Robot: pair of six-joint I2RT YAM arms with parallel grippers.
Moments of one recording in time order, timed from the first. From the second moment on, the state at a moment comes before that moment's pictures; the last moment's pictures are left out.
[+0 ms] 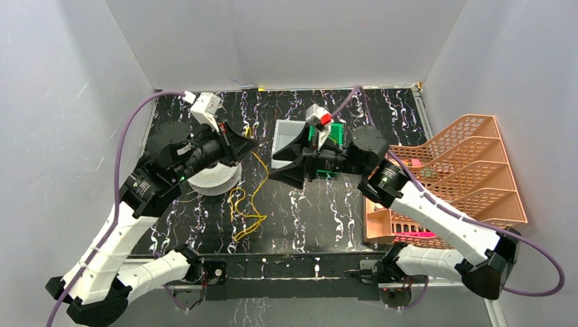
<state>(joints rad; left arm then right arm) -0.65 0.95 1.34 -0.58 0.17 -0.47 0.87 1.07 1.06 0.14 -0.63 0.36</state>
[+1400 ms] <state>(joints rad) -0.65 0.79 1.17 -0.46 0.10 -0.60 1.00 1.26 1.21 0.00 -0.30 0.13</state>
